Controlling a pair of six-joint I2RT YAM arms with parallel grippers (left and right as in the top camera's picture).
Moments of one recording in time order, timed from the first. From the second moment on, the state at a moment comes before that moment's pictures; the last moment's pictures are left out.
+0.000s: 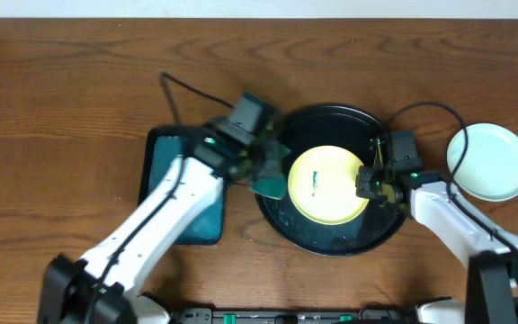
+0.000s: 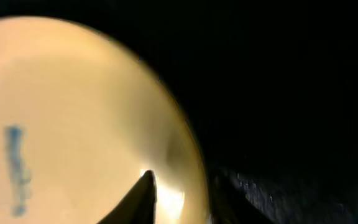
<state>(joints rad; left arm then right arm) -0.59 1.55 1.23 -0.79 0.14 -0.54 0.21 1.54 0.72 -0.37 -0.05 0.32</state>
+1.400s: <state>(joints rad) -0.79 2.00 1.33 -0.63 -0.09 -0.70 0.21 1.57 0.73 -0.40 -0.06 0.36</state>
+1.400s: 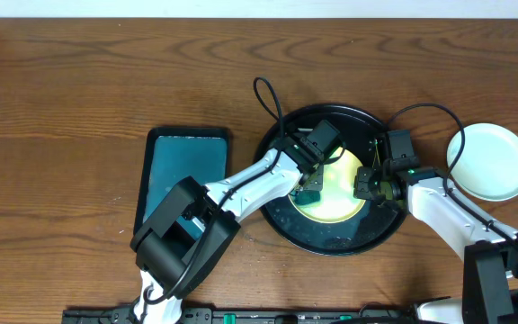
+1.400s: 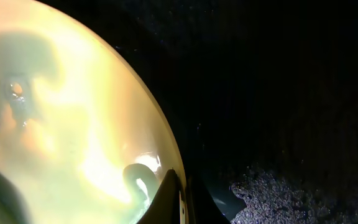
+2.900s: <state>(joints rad) -0.73 1.67 1.38 -0.99 -0.32 -0.79 0.21 1.57 0.73 -0.40 -0.08 0.34</state>
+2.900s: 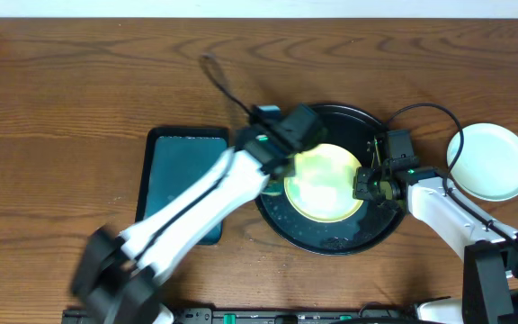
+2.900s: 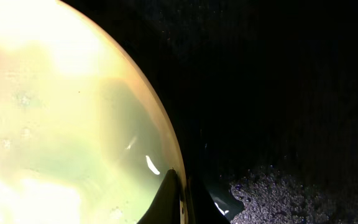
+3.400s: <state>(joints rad) -0.36 1.51 0.96 -0.83 -0.27 -0.65 0.21 1.57 0.73 -0.42 -0.08 0.33</state>
